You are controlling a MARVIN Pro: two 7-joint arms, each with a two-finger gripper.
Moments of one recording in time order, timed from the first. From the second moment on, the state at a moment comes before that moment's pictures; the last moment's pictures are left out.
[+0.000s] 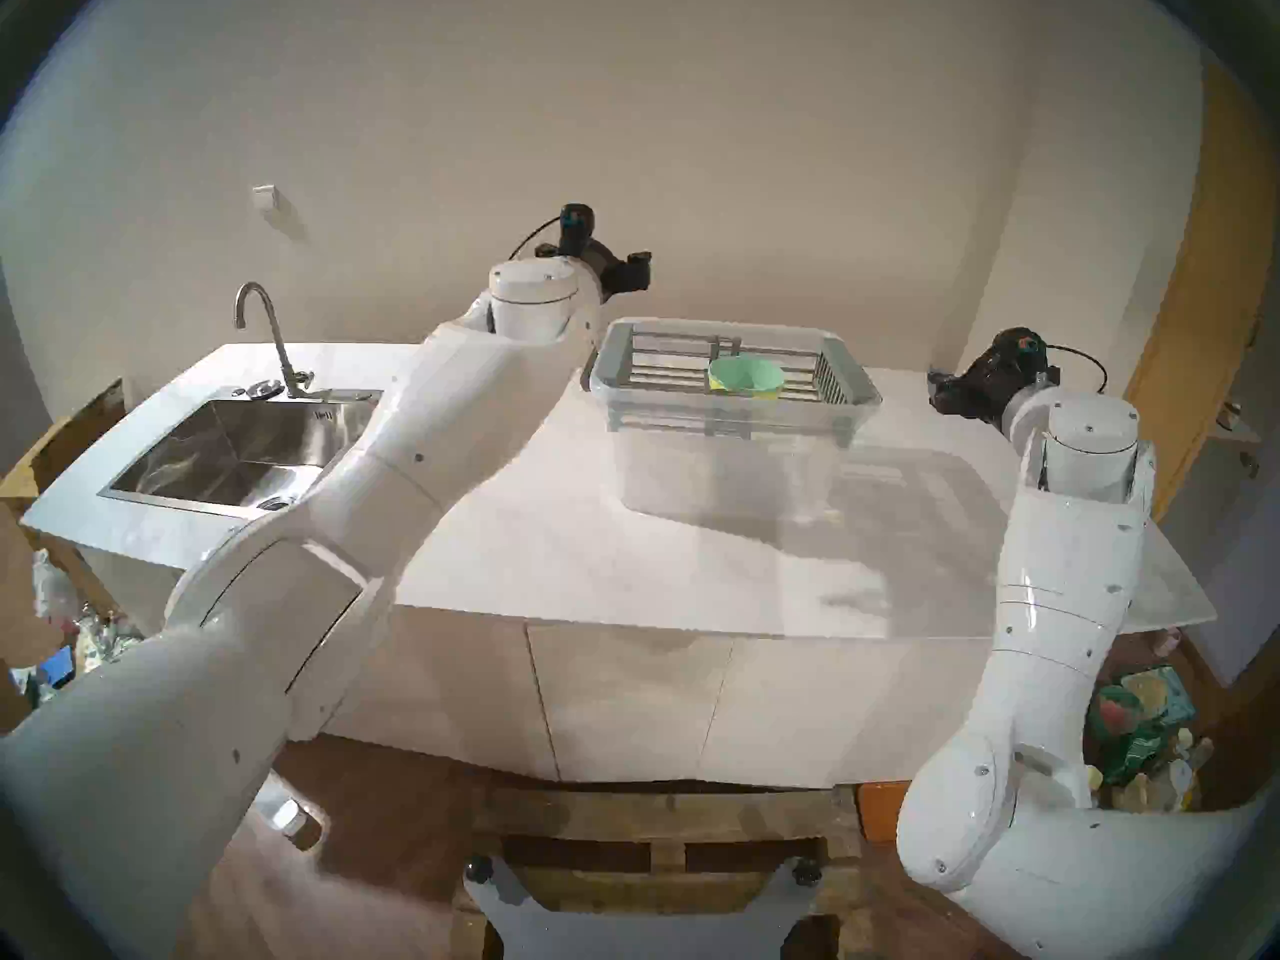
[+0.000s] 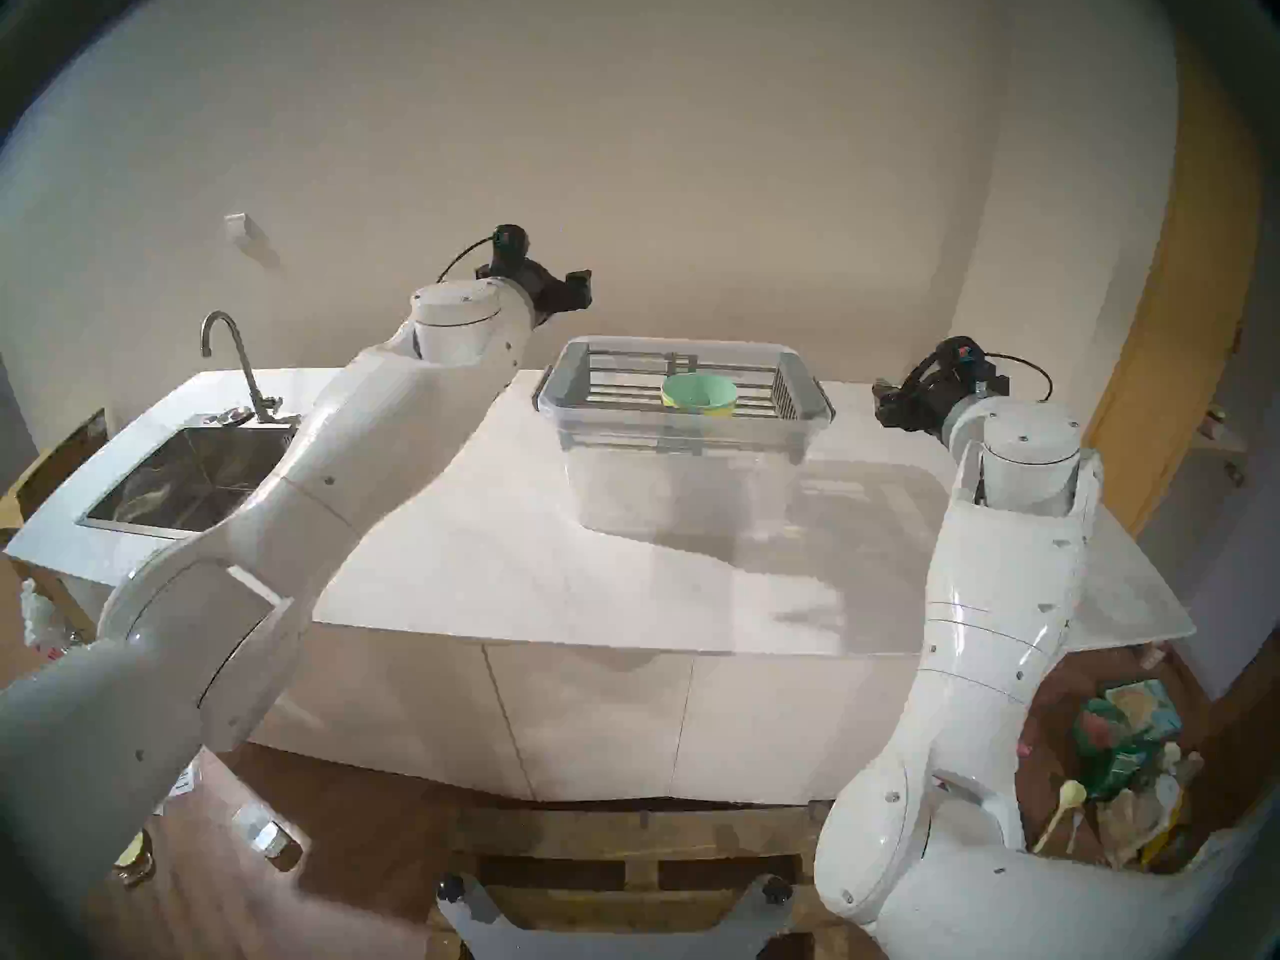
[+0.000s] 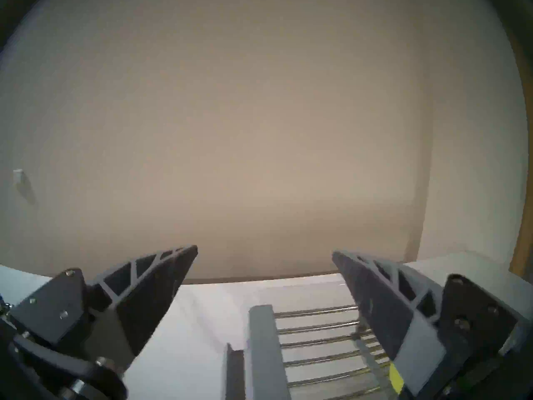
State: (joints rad) left arm 0.57 -1.30 -0.96 -1.21 -0.62 0.31 0.31; right arm -1.01 -1.53 2.07 -1.64 -0.64 0.41 0.70
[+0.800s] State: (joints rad) left arm 0.97 -0.89 -1.10 -1.82 -0.70 0.41 0.67; right arm -1.01 -1.53 2.07 -1.65 -0.63 0.41 0.70
